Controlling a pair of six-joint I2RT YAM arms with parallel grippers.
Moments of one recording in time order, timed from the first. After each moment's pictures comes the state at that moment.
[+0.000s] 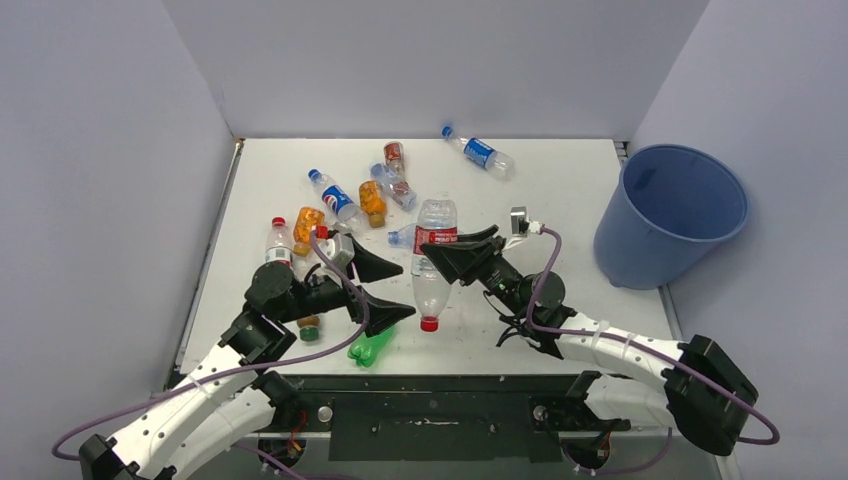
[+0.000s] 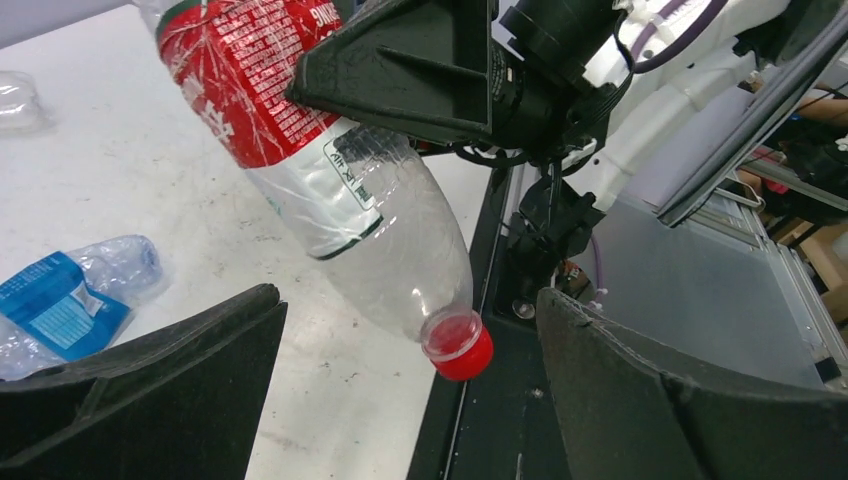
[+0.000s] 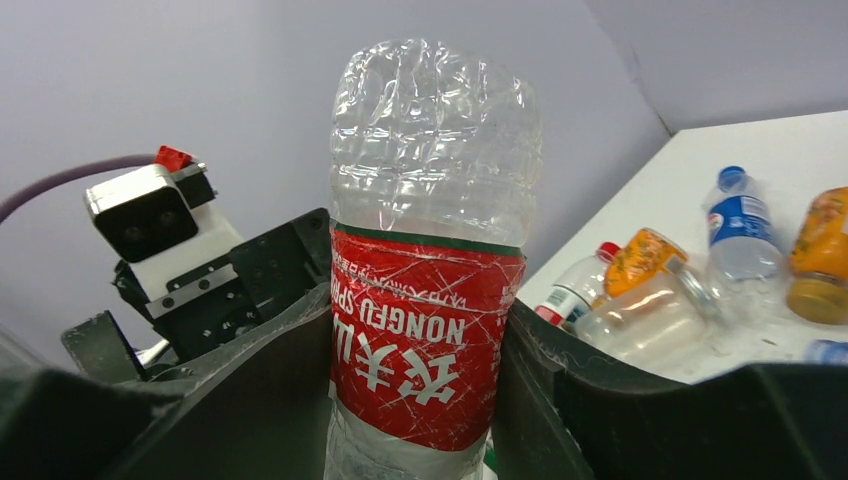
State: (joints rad) left arm -0.67 0.68 0.59 0.18 0.61 -0.36; right arm 0.82 1.10 0.47 1.02 -0.08 0.79
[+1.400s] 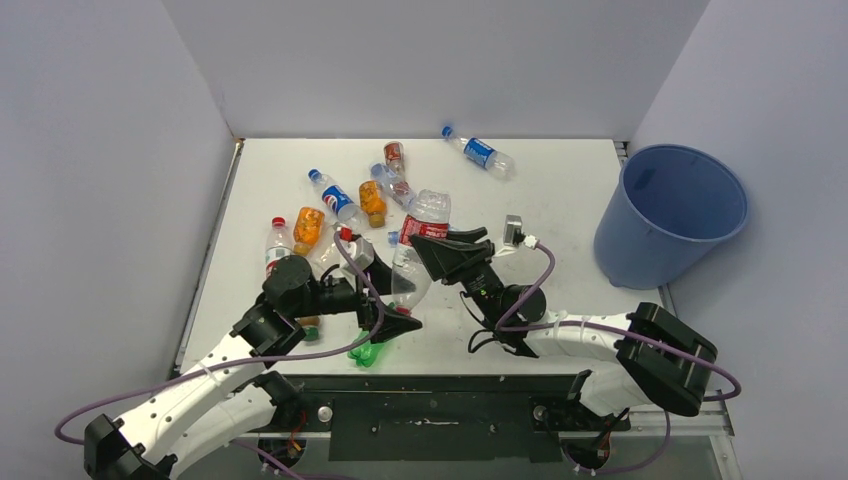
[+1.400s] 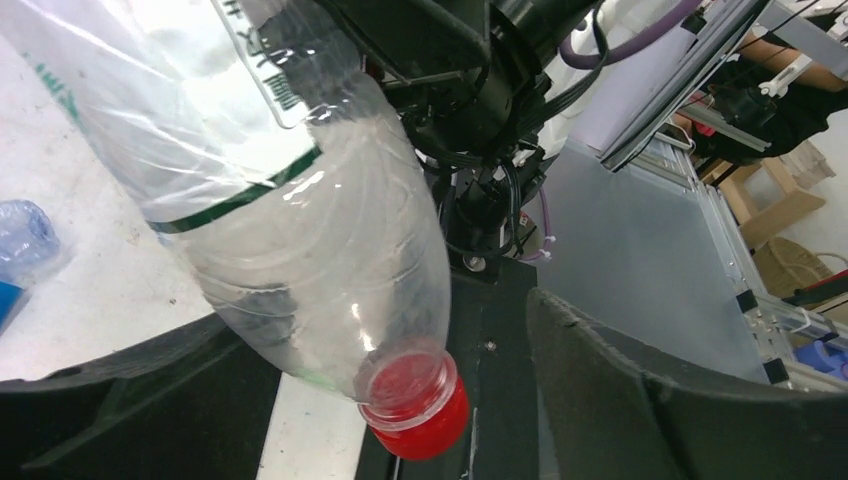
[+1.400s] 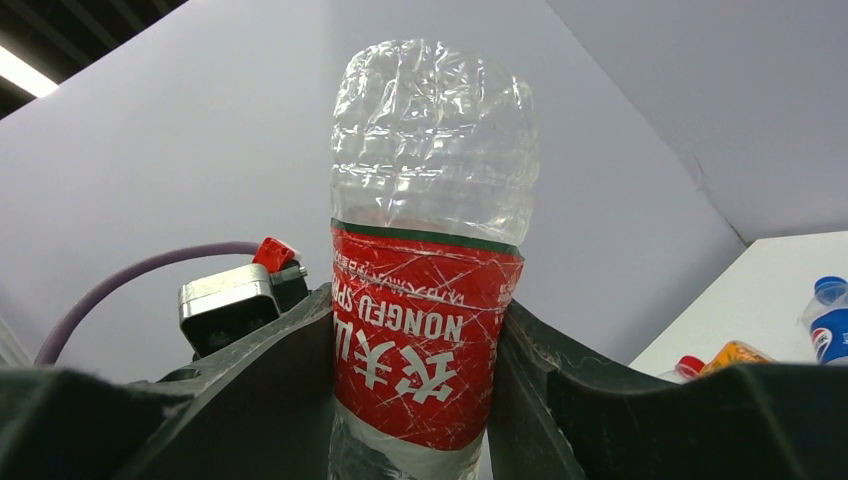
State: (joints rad) left arm -0.71 0.76 0.60 0.17 0.72 -0.38; right arm 0.99 1.37 0.52 1.51 0.15 0.78
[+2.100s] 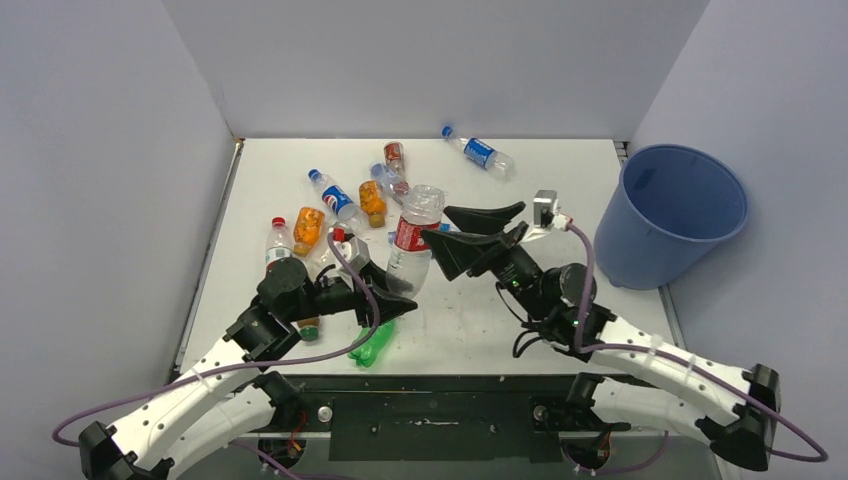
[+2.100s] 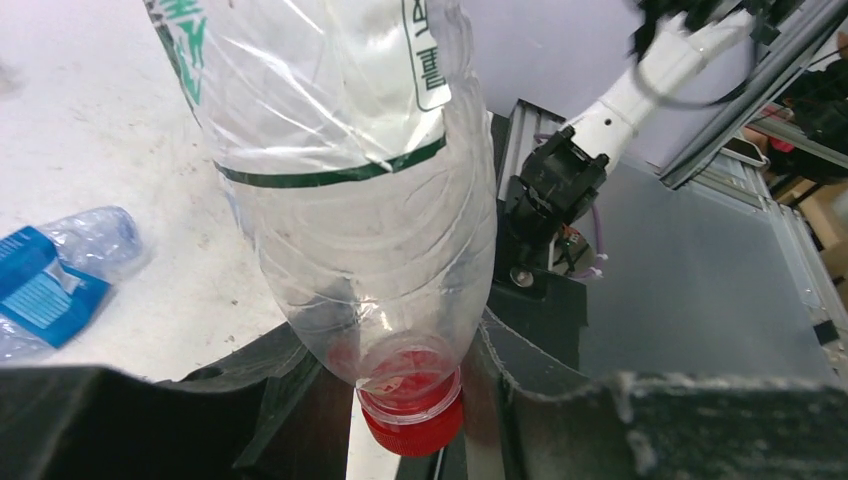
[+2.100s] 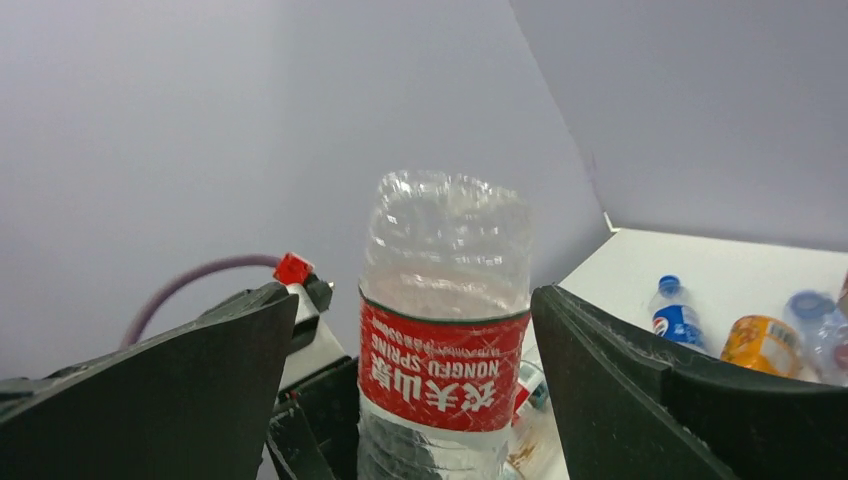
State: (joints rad) left arm -0.72 0.74 0.63 0.10 0.62 -0.31; right arm 1.01 0.96 0.71 0.73 0.14 0.52
